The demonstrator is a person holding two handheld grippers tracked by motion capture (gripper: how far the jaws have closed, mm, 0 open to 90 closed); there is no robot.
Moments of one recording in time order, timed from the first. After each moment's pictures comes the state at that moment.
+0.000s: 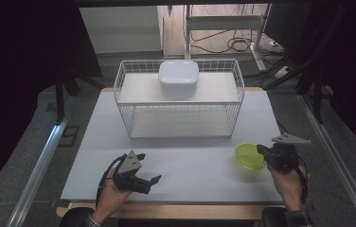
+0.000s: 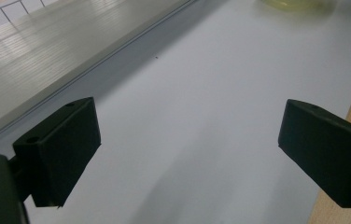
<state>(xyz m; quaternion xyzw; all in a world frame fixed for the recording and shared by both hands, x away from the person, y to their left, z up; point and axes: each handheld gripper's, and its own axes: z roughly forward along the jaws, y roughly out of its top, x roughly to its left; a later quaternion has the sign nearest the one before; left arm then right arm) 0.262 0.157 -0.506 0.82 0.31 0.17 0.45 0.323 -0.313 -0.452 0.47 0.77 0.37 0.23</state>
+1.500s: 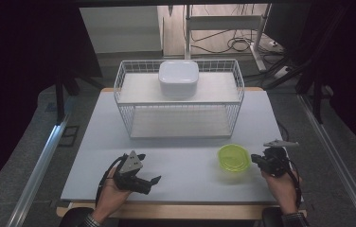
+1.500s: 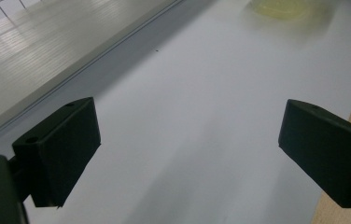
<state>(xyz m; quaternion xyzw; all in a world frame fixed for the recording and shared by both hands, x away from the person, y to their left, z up) 0.263 0.156 -0.507 0.83 0.30 0.17 0.43 0.329 -0.307 -0.486 0.50 0.78 0.33 0.17</state>
